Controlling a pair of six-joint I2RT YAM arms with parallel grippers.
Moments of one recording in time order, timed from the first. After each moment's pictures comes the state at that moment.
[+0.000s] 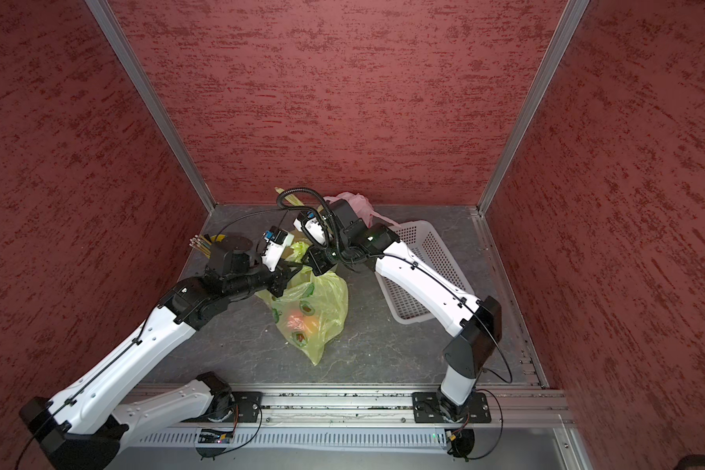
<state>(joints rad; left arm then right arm) -0.58 1.03 1.07 -0.55 0.21 -0.15 0.78 1.73 1.80 -0.81 -0.38 0.17</state>
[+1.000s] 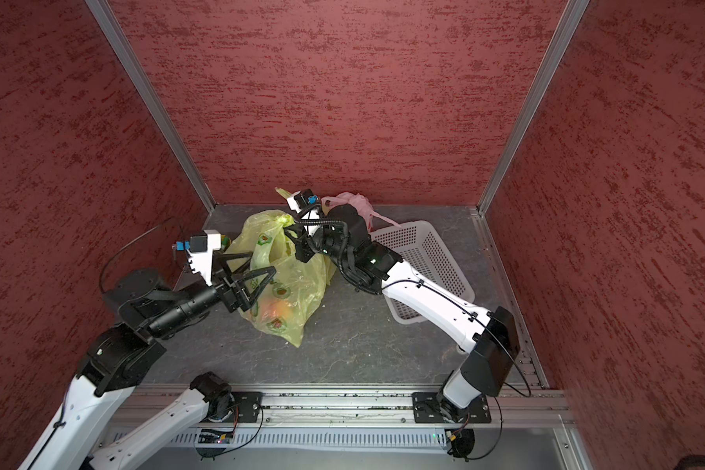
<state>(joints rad) -0.48 0.67 1.13 -0.53 0.32 -0.37 0.84 1.58 1.54 -0.05 -0.29 0.17</state>
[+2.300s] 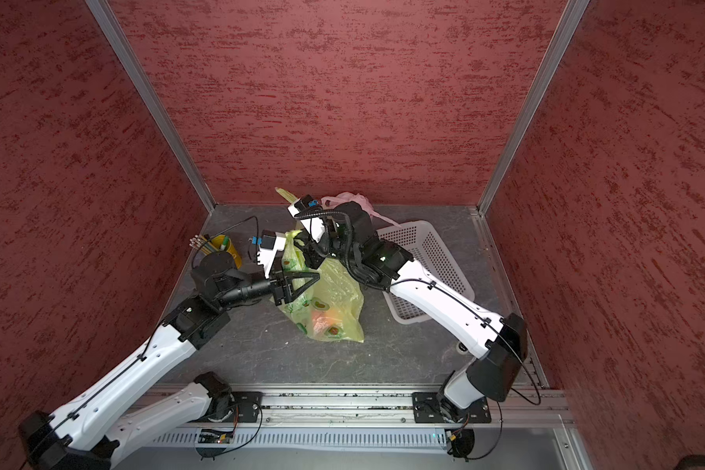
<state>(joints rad) -0.56 0.89 0.86 -0.08 0.60 -0.41 0.82 1.54 1.57 -0.26 -0.35 0.08</state>
